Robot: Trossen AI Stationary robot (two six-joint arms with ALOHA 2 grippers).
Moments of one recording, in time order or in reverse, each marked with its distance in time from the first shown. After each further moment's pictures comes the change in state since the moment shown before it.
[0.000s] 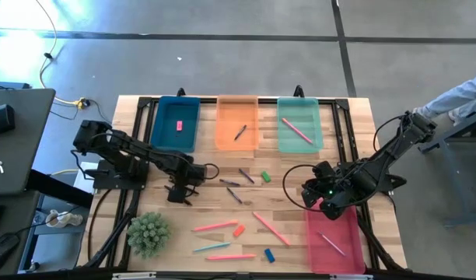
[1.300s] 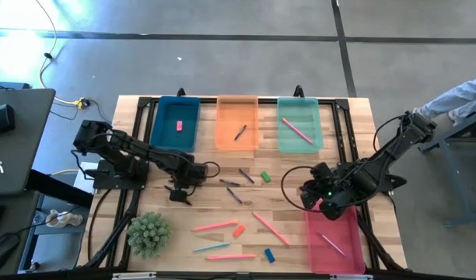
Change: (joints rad) left arm -0.005 -0.001 0.008 0.022 0.009 -0.024; right arm 0.000 0.000 0.000 0.079 0.005 -0.073
